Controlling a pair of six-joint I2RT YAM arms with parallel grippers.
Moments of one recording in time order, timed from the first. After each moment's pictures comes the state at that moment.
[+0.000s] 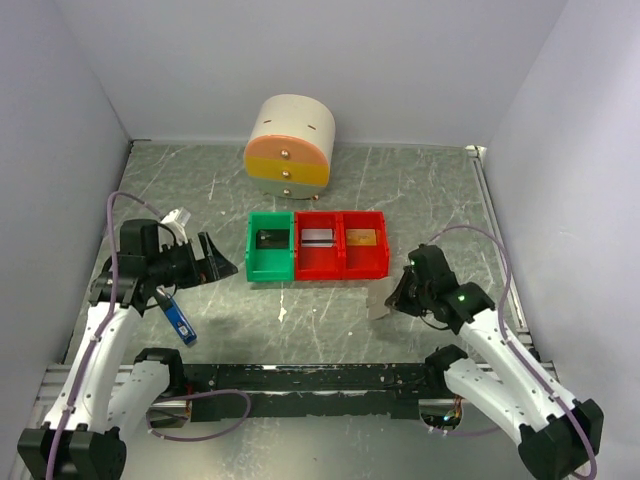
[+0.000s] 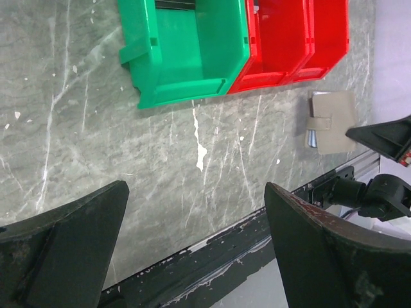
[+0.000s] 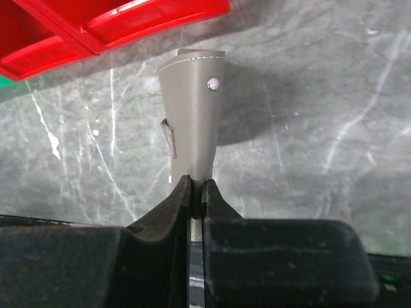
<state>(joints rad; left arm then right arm) -0.05 0.78 0.75 -0.71 0.54 -0.39 0.44 0.75 0.58 -0.76 -0.02 0.75</state>
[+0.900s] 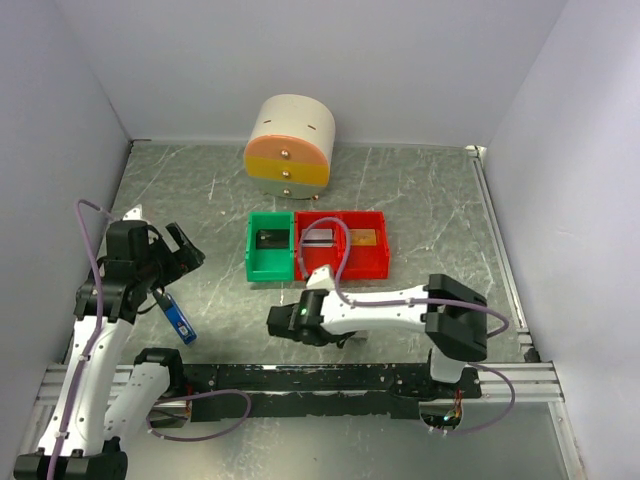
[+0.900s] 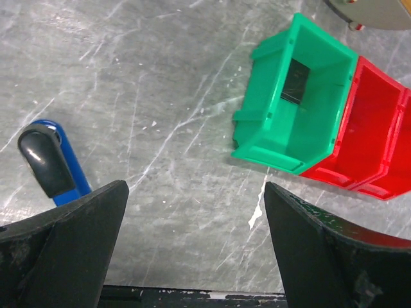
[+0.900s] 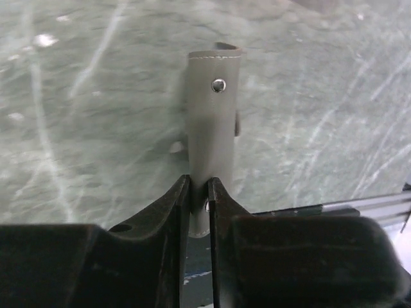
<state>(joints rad) -0.05 0.72 0.84 -0.83 0.04 -0.56 1.33 1.69 1.14 -1.24 0.62 1.09</state>
